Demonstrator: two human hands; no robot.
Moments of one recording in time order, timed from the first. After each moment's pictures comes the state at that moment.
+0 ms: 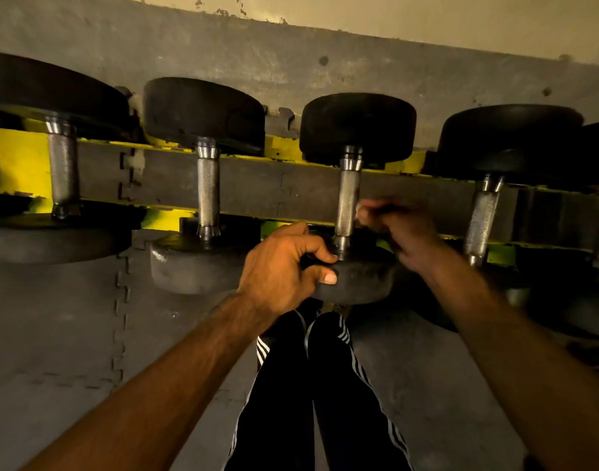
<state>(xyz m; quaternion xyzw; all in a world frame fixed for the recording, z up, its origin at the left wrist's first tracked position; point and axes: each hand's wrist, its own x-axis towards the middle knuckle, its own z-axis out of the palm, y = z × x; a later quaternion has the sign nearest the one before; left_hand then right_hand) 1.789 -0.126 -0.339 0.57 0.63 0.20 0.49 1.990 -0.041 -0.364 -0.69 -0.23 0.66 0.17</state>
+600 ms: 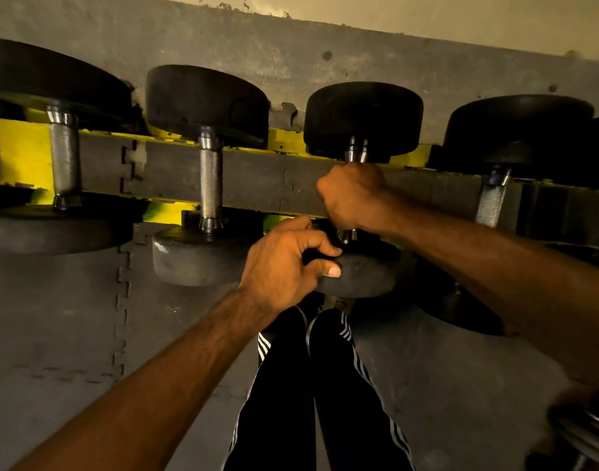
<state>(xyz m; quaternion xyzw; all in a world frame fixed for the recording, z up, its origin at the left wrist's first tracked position) 1.790 -0.130 -0.338 0.58 0.63 0.22 0.47 1.904 -0.002 -0.337 -0.39 -0.85 0.12 -0.33</state>
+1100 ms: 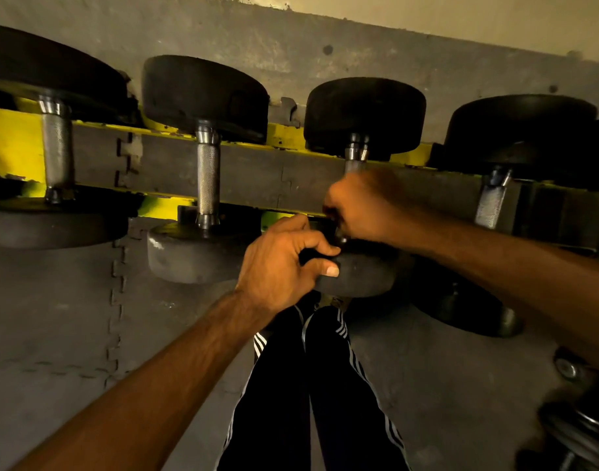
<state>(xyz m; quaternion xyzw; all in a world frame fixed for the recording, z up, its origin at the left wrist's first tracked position) 1.789 -0.135 -0.343 0.58 0.62 0.24 0.47 1.932 -0.012 -0.331 -0.38 -0.87 0.19 -0.26</state>
